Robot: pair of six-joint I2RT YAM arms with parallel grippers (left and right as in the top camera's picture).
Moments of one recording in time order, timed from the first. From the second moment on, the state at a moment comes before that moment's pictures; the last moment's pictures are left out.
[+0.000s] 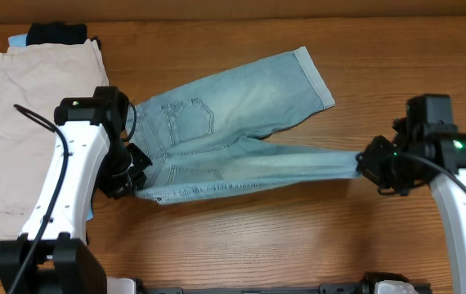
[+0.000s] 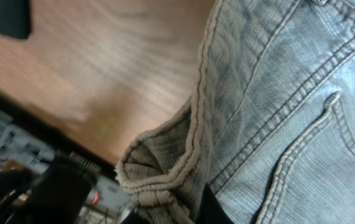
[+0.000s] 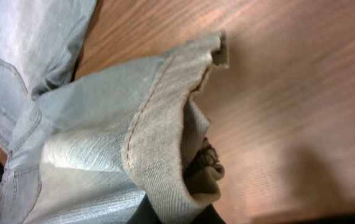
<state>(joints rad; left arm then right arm) 0.01 1.58 1.30 -1.50 0.05 -0.78 -0.07 1.24 1.21 -1.32 -0.25 0.53</state>
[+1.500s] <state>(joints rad) 0.00 1.58 1.04 -0.85 -0.07 -0.83 0.11 1.78 1.22 -0.34 -0.22 0.38</state>
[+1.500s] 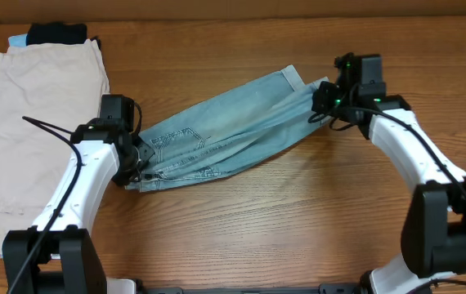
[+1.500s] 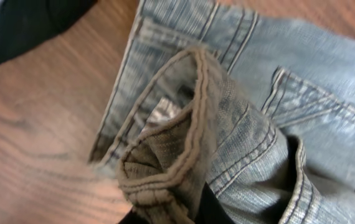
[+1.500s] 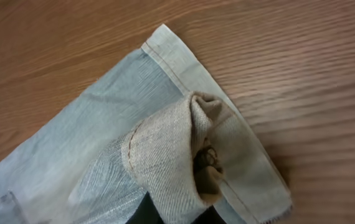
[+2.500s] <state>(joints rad) 0.26 1.61 1.41 -0.98 0.12 -0.44 0.20 1.88 1.34 -0.56 -0.31 0.38</state>
